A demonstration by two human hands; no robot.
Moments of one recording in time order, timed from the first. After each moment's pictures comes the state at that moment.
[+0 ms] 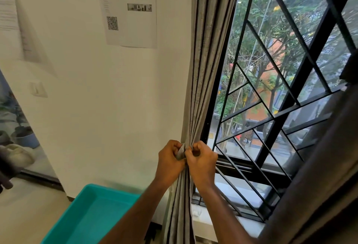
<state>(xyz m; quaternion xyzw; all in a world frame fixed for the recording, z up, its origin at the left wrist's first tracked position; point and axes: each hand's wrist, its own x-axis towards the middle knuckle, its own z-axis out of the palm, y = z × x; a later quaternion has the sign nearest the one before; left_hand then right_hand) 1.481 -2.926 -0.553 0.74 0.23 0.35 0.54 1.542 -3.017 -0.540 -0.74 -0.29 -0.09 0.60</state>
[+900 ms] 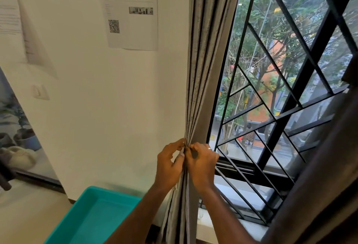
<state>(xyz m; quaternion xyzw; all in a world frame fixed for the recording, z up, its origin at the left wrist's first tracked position) 1.472 -2.925 -0.553 0.74 0.13 0.44 0.49 1.555 -3.007 -0.553 -0.78 -0.32 -0.14 0.51</state>
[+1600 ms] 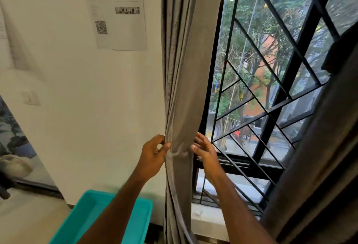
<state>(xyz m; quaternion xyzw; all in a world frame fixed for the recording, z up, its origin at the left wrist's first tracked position) 1.460 -2.880 -0.534 0.81 0.15 0.34 0.45 1.603 -3.030 -0.561 -0.58 -0.25 0.24 0.74</state>
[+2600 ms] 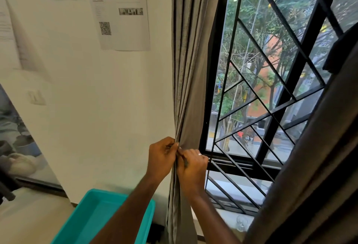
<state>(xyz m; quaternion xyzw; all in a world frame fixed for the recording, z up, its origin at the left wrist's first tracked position) 1.470 -2.907 -0.530 0.80 0.16 0.43 0.39 1.527 -3.005 -0.573 -0.75 -0.36 -0.21 0.51</state>
